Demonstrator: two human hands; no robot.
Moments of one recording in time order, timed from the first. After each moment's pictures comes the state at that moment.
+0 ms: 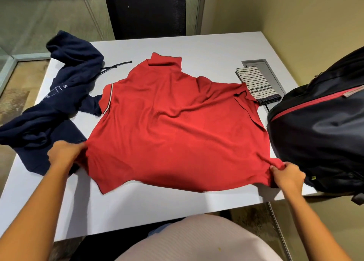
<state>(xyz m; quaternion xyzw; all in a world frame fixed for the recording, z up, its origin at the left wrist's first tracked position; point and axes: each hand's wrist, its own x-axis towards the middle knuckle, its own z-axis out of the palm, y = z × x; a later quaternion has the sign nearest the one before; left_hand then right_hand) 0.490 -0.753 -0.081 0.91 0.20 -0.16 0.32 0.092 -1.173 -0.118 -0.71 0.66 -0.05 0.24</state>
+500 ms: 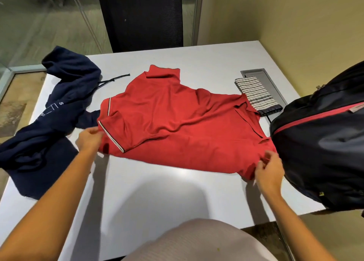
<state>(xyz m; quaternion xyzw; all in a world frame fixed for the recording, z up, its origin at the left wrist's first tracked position) 0.552 -0.835 -0.107 0.90 0.11 -0.12 0.41 0.159 -1.163 -0.133 -0.75 0.54 -0.22 0.31</state>
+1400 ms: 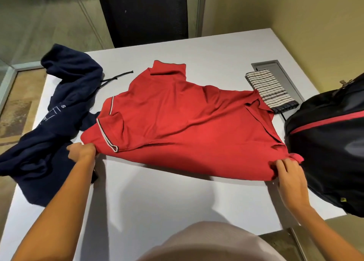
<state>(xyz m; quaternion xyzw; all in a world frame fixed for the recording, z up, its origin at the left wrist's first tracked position) 0.579 -0.817 -0.122 0.86 0.32 -0.08 0.39 0.132 -1.184 -0.150 -0.94 0.31 -0.14 -0.01</state>
